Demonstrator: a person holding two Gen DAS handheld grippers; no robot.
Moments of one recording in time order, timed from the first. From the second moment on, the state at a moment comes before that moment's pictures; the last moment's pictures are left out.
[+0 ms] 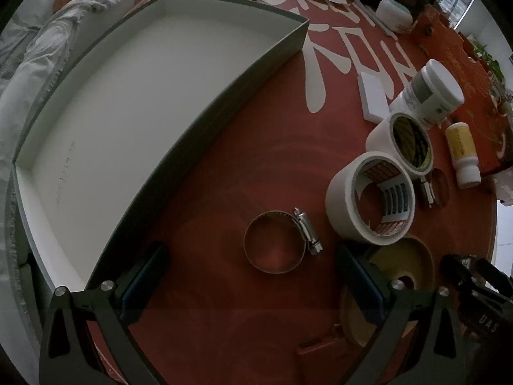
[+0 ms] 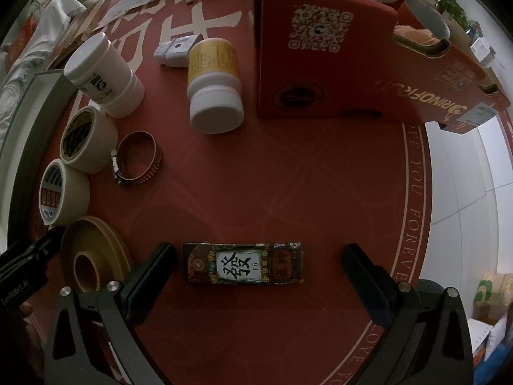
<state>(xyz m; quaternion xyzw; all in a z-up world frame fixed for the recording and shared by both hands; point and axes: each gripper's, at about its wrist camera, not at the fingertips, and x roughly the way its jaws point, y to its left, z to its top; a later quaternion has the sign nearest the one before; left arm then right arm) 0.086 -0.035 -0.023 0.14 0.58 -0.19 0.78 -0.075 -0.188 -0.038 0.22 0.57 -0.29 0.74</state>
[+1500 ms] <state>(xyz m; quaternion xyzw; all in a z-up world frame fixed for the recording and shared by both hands) 0.065 0.006 0.006 0.16 0.56 -0.25 0.77 -0.098 -0.180 -0.007 0.29 0.55 -0.24 0.74</state>
